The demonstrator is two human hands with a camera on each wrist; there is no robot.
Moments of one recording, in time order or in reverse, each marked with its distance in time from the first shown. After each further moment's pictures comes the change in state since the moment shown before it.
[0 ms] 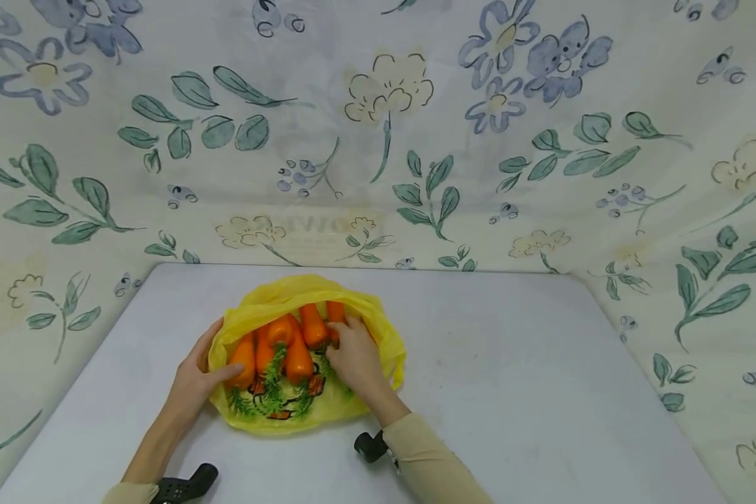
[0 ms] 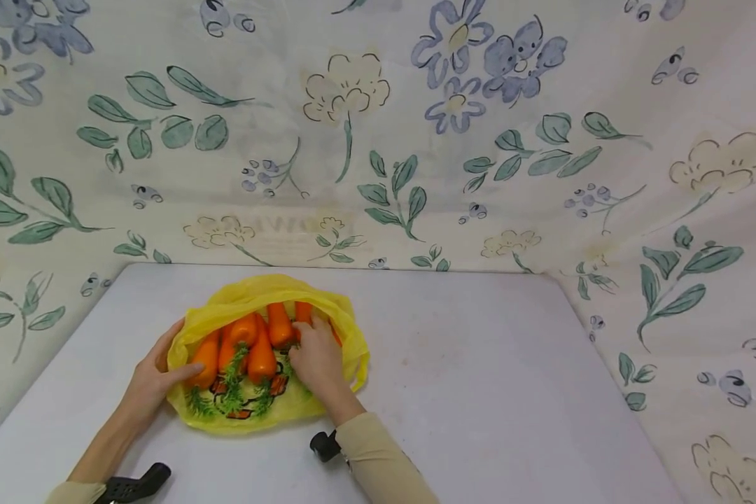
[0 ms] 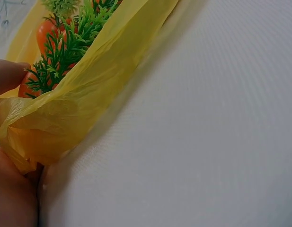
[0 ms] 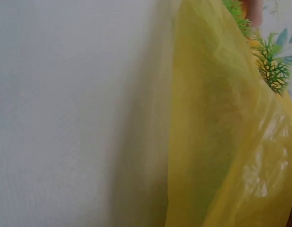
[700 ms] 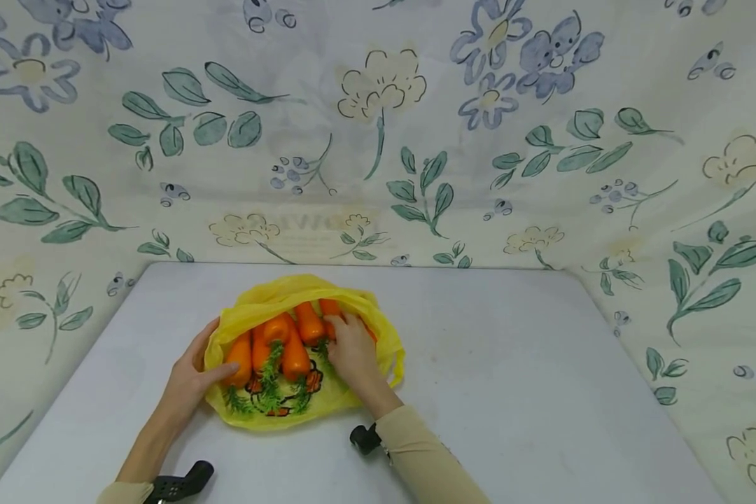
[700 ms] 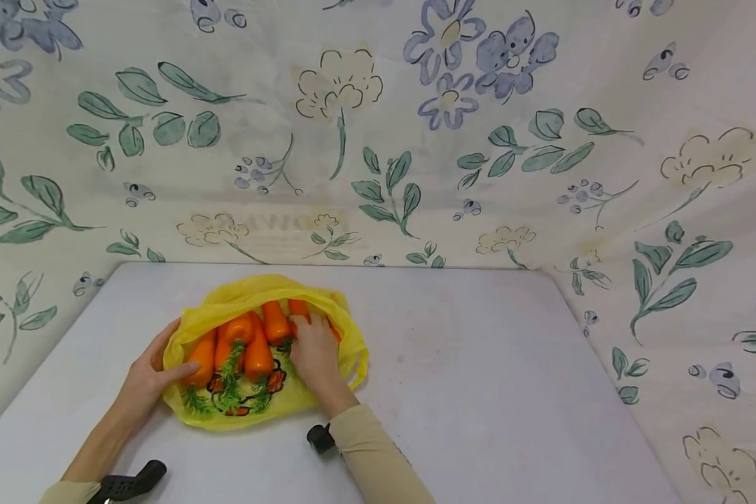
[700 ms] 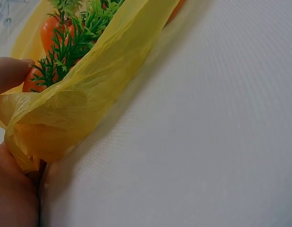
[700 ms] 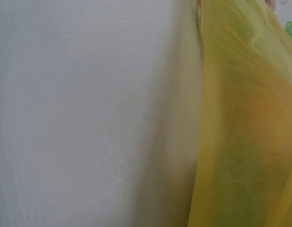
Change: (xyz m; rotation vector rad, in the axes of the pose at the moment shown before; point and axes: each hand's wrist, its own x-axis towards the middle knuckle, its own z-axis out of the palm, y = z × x) left_hand 0.002 -0.002 0.000 0.014 -0.021 0.000; right_hand 0.006 0.008 0.006 -0.103 0.073 -0.058
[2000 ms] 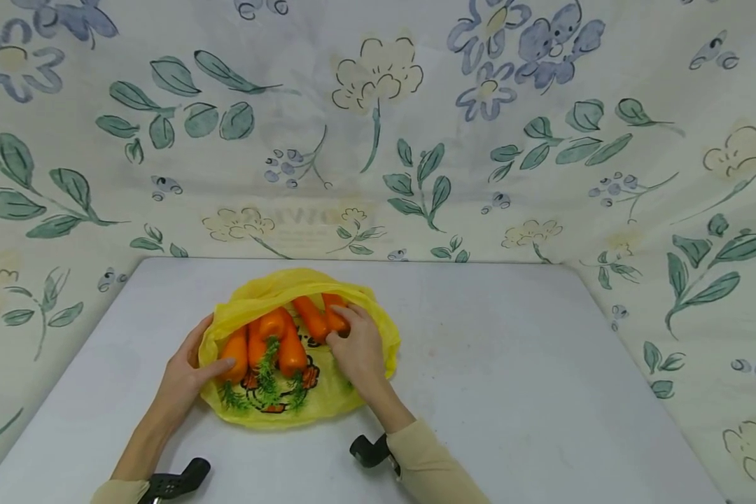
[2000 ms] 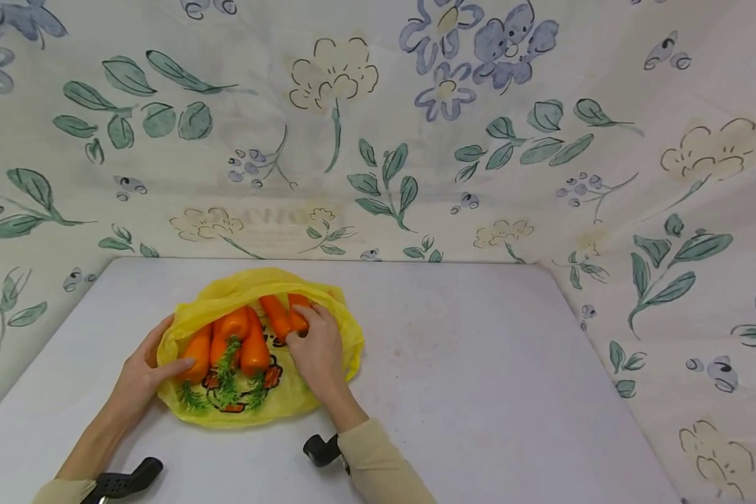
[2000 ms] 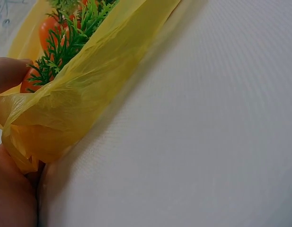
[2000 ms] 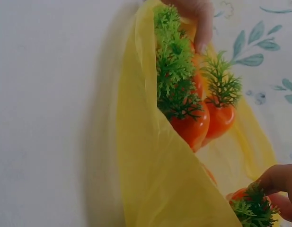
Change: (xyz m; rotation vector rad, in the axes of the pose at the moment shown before) left_hand 0.001 0.002 0.004 0.005 0.013 -0.017; right_hand -0.018 -0.004 -0.027 0.424 0.129 0.174
